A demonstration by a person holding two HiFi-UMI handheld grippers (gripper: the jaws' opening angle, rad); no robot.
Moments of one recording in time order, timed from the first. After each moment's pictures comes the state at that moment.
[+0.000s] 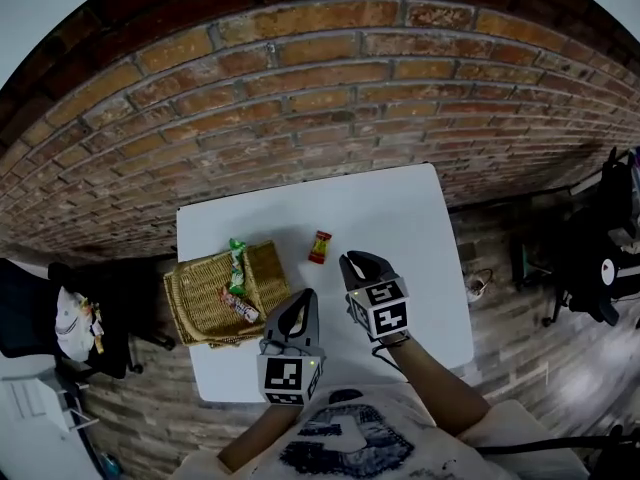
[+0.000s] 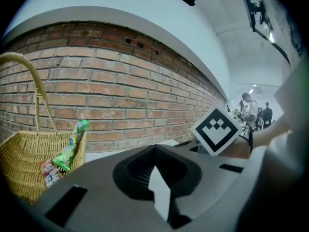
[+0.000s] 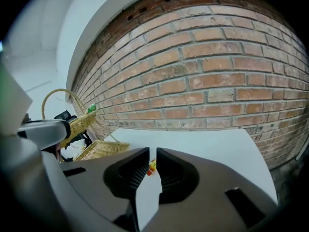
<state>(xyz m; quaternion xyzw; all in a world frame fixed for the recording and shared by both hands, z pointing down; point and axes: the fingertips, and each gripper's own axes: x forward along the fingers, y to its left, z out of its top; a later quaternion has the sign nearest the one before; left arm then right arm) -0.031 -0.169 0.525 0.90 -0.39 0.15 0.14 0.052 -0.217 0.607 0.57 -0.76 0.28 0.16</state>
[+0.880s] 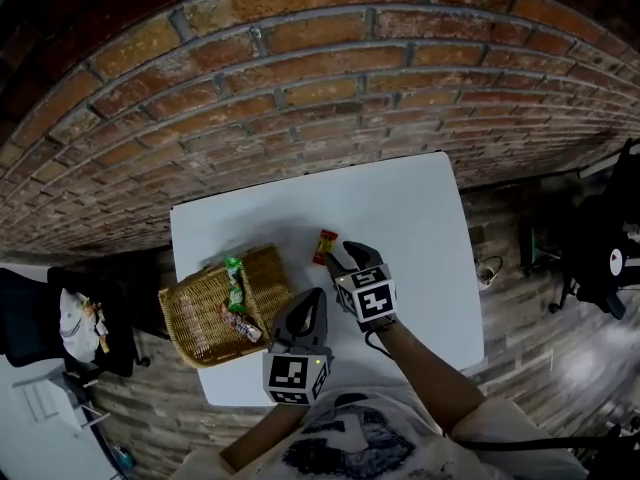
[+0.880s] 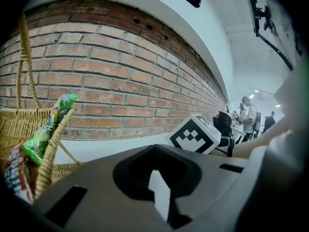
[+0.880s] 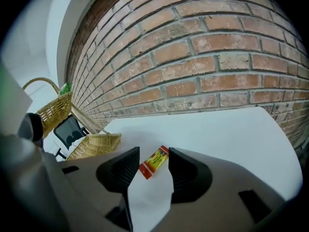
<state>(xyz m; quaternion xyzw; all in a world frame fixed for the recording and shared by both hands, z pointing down) -0.017 -0.198 0.569 0.89 -0.37 0.17 0.19 0.029 -0.263 0.684 0.54 -0.75 0.35 0.18</state>
